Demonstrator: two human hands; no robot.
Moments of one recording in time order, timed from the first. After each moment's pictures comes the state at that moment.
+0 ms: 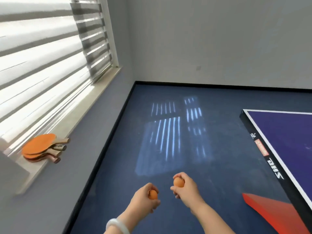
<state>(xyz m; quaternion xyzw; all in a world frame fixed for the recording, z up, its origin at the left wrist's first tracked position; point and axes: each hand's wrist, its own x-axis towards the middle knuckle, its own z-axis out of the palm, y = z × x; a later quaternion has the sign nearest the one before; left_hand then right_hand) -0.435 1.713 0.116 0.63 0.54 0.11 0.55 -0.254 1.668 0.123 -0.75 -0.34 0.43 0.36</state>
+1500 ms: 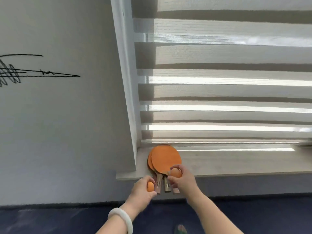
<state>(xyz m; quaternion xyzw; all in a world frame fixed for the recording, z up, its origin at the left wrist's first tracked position) -0.732 2.074 0.091 0.16 0.86 0.38 0.29 -0.666 2.243 0.113 -0.34 -0.74 0.58 -0.01</state>
